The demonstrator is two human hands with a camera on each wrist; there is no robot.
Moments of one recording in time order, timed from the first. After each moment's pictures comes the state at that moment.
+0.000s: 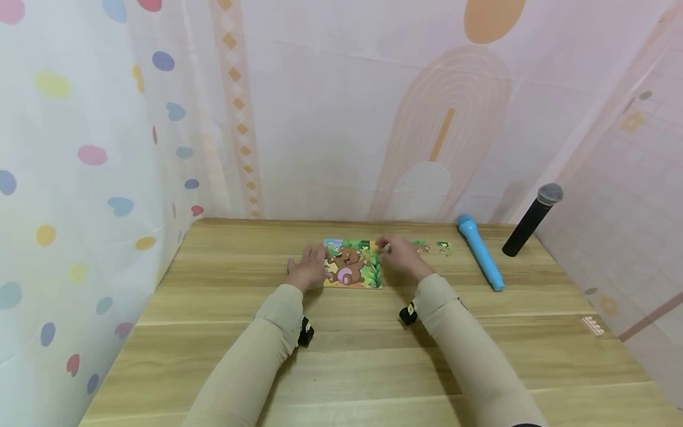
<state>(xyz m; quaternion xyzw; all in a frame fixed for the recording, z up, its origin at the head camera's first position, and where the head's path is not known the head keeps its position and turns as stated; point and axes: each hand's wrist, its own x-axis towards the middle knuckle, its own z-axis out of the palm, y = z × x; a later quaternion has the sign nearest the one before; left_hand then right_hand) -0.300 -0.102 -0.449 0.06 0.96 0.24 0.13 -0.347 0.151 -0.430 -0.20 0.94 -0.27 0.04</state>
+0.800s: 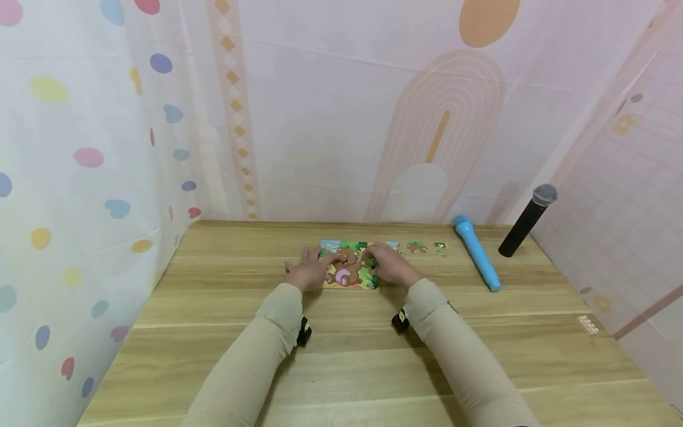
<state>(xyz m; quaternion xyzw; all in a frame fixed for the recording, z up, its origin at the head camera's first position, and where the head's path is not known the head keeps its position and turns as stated) -0.298 -0.102 -0.445 0.11 0.97 0.18 0.14 -0.336 0.130 -0.438 -0.28 0.94 -0.17 0.07</state>
